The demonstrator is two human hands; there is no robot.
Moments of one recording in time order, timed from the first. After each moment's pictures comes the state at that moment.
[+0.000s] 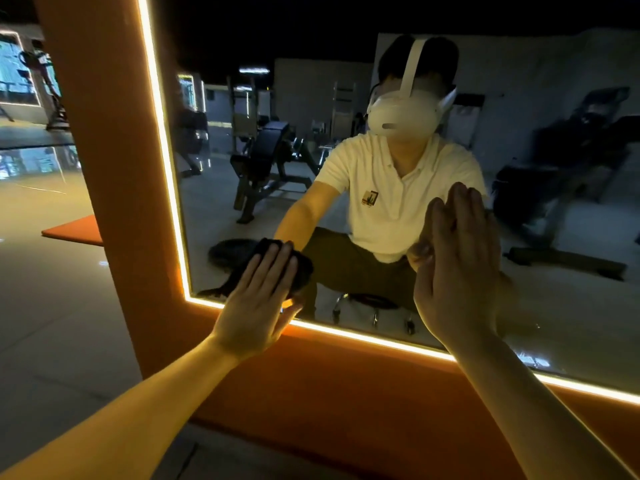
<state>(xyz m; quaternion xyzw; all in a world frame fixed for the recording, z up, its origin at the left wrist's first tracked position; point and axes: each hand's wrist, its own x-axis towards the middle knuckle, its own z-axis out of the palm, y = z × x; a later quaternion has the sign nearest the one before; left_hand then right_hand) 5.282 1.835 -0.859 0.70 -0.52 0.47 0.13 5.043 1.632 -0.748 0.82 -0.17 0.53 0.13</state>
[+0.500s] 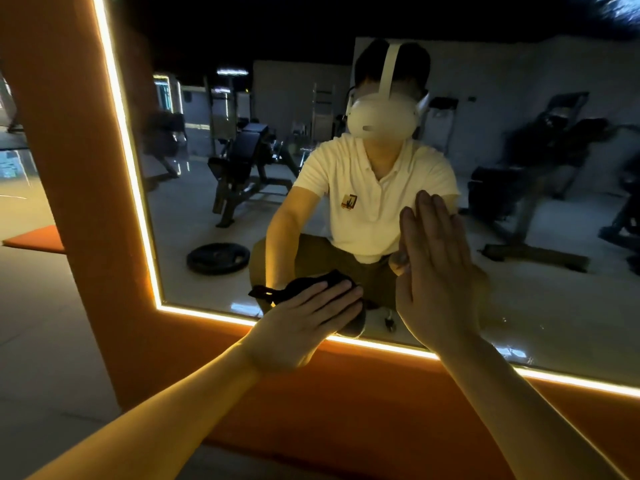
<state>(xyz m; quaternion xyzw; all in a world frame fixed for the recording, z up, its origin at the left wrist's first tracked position) 5.221 1.783 -0.840 0.59 -0.66 0.47 -0.04 5.027 1.624 -0.751 0.84 -0.14 0.49 0.16</state>
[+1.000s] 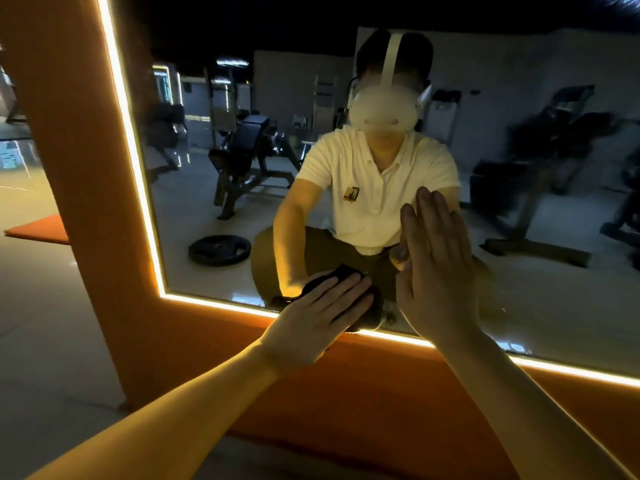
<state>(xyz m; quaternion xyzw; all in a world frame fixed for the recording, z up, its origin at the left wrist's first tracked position) 5.197 1.770 -0.856 0.62 -0.63 0.47 0.00 5.024 1.625 -0.759 0.85 -0.14 0.48 0.16</state>
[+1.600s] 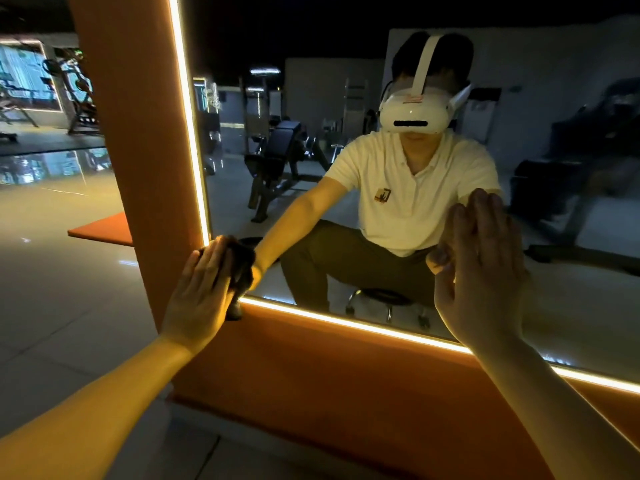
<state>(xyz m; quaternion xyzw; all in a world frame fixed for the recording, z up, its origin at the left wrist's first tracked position) 5.346 1.930 -0.869 0.75 -0.44 0.47 0.14 5.041 1.631 -0.764 0.82 -0.15 0.53 0.15</state>
